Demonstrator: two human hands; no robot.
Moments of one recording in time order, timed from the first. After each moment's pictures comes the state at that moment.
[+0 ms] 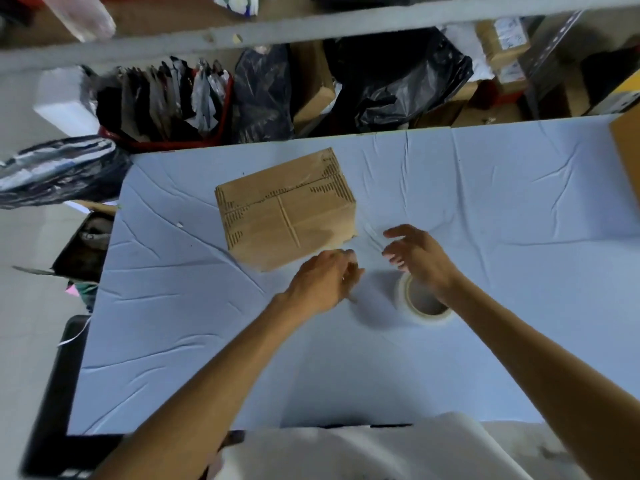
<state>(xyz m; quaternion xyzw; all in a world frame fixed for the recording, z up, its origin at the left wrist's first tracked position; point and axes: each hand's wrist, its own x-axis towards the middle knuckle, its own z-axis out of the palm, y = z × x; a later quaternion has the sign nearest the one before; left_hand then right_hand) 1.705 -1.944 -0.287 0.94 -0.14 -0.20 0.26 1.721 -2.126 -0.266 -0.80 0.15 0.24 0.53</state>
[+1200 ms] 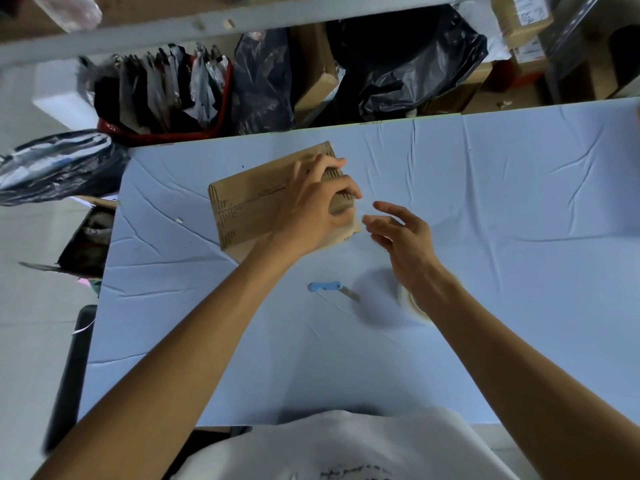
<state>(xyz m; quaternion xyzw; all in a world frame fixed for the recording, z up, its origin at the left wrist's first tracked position) 1.780 -1.938 -0.247 0.95 -0.15 -0.02 0.26 1.743 -2.098 -0.285 -0.56 0.25 0.15 0.78</state>
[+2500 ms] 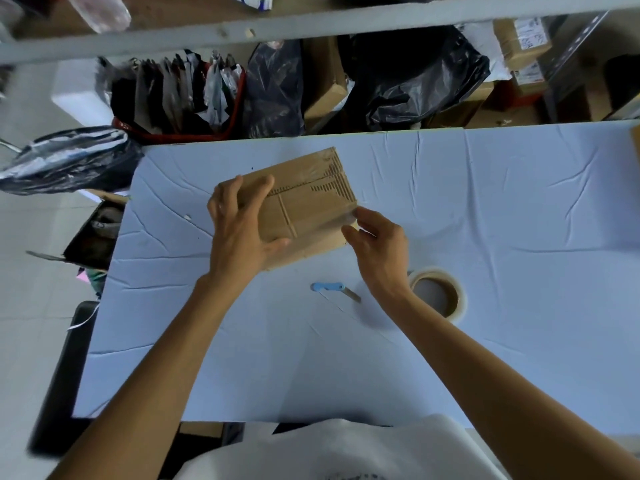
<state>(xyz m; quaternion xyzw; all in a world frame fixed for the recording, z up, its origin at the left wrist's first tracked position) 1.725 -1.851 -0.247 0.98 0.02 0.01 0.20 1.719 -2.050 -0.272 -0.79 0.15 0.04 0.60</state>
